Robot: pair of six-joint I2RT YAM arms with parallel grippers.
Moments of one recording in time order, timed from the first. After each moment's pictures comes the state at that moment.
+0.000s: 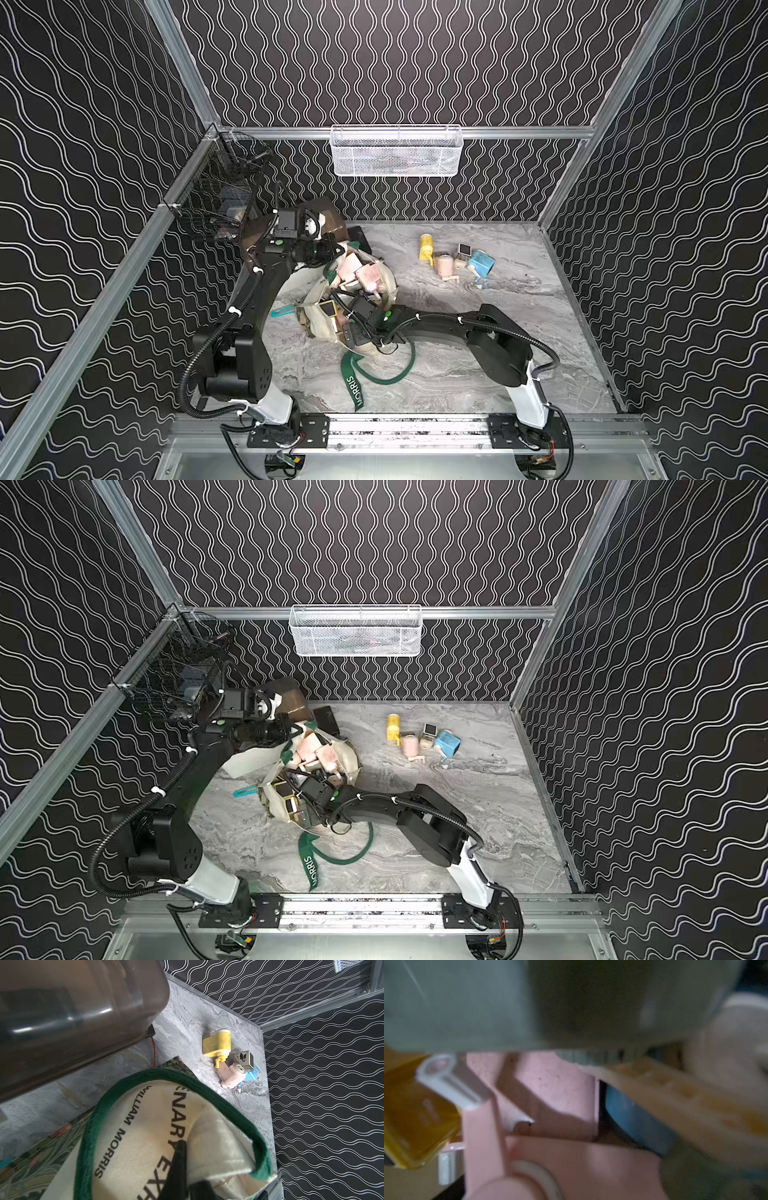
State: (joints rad) left arm 0.01 1.58 1.41 -0.64 0.55 -0.45; right arm 1.10 2.12 1.52 -0.45 0.24 0.63
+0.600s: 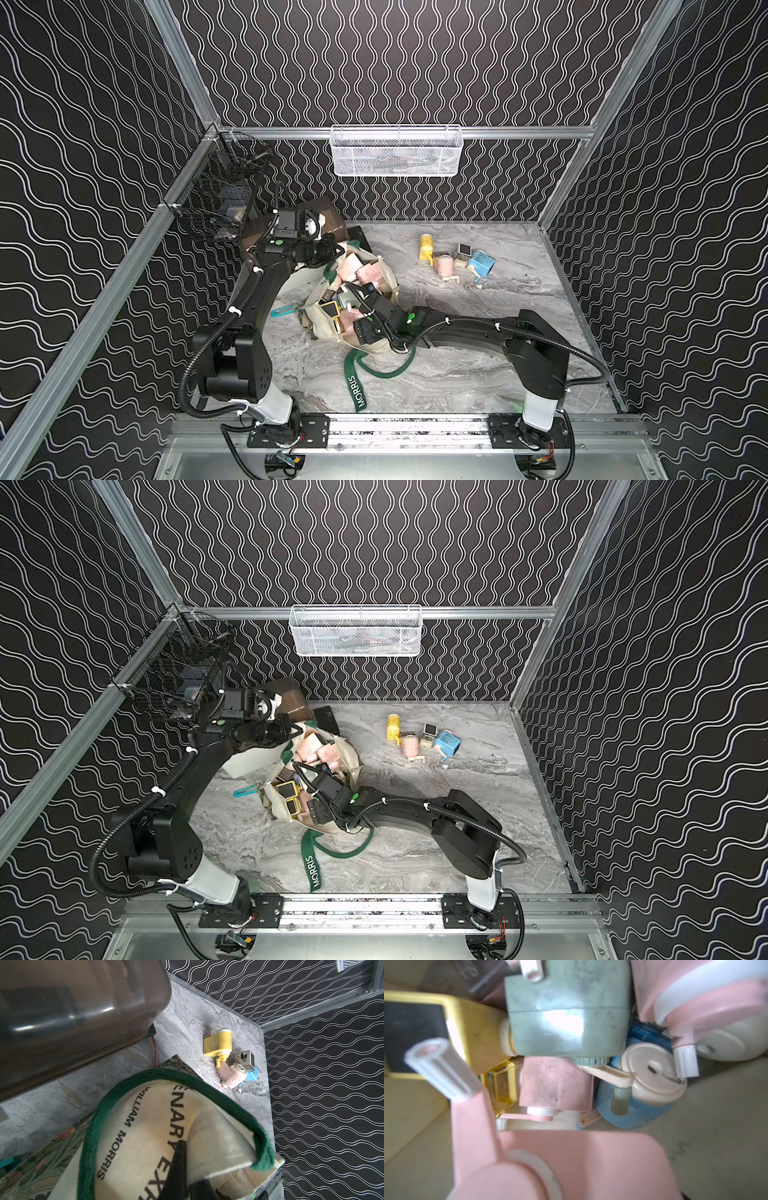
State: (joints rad) left arm 0.01 1.58 1.41 -0.64 0.55 -0.45; right arm 1.10 1.85 1.30 -0.30 0.22 0.49
